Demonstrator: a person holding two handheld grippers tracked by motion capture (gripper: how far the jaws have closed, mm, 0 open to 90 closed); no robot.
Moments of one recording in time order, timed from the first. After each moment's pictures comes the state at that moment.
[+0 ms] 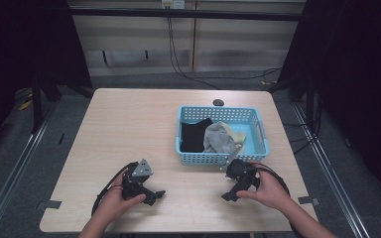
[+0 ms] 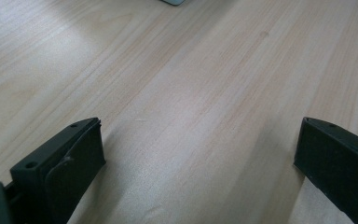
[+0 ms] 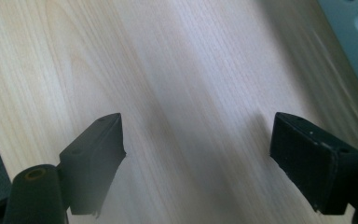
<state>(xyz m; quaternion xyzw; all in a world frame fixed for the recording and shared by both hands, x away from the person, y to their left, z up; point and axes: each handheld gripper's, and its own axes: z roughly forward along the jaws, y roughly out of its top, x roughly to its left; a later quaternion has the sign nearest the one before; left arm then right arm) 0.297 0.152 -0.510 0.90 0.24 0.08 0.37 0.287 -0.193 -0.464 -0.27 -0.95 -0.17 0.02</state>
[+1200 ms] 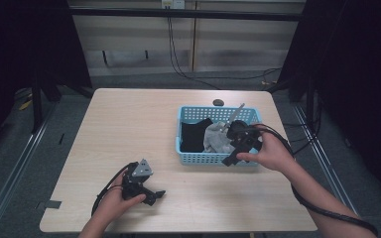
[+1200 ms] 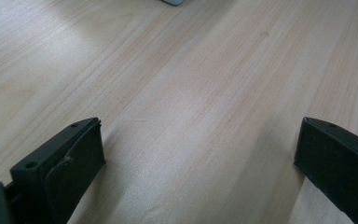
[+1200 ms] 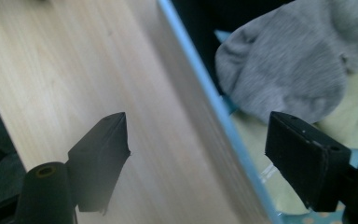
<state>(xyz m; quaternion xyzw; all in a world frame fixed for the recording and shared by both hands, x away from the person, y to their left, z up) 0.297 0.152 -0.510 0.90 0.24 0.08 0.37 0.348 -0.188 -0.369 -0.29 -0.94 -0.17 -0.02</state>
